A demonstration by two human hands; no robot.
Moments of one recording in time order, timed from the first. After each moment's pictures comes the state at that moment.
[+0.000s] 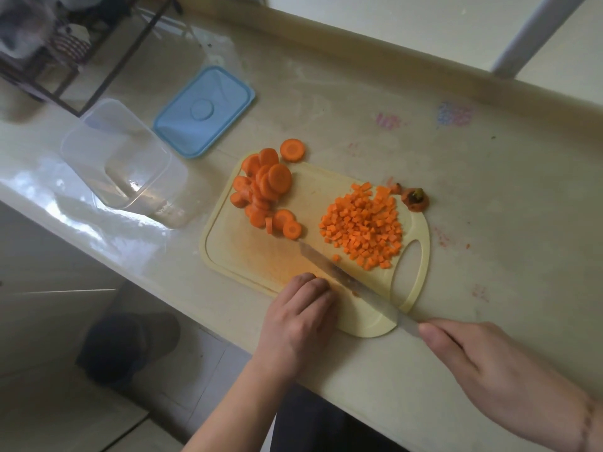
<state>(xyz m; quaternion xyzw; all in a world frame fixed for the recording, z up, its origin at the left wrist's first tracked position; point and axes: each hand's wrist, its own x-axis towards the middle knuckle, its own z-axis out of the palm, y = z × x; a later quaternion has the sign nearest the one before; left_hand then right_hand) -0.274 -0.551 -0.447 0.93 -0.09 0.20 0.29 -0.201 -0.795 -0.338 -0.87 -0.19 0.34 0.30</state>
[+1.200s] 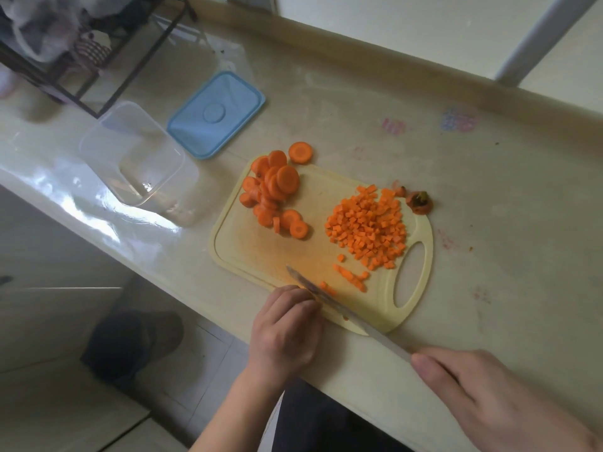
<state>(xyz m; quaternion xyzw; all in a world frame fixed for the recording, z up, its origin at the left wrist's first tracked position) -0.295 -0.542 -0.441 0.90 -0.01 0.23 0.36 -0.223 -0.789 -0.327 -0.85 -0.19 0.38 0.31</state>
